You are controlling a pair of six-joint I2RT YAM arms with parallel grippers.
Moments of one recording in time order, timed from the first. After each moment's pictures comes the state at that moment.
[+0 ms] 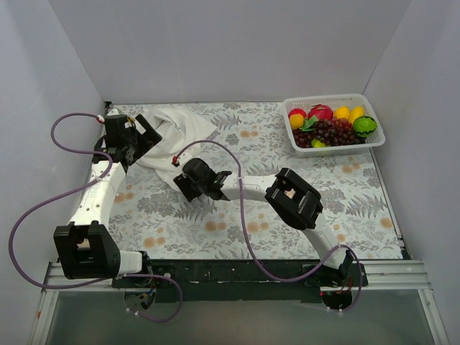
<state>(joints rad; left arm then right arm) 0.02 1.32 1.12 -0.42 0.02 -0.64 1.05 2.20 1.54 -0.05 0.09 0.18</state>
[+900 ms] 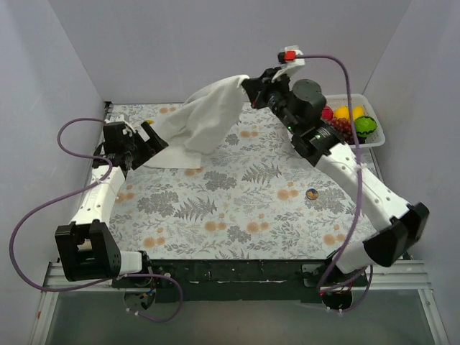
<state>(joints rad) 0.07 1.31 1.03 -0.37 0.25 -0.56 0.67 1.52 1.57 0.02 0.04 0.28</state>
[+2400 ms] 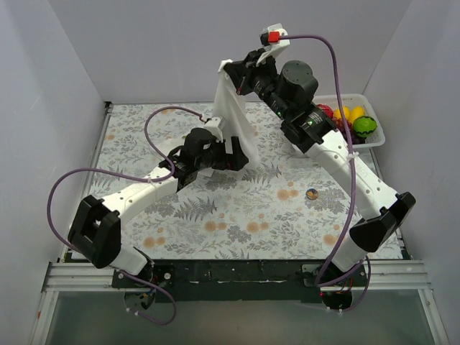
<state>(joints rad) -0.65 1.45 1.07 -0.03 0.13 -0.49 0.73 1.61 1.87 -0.06 0.02 0.21</state>
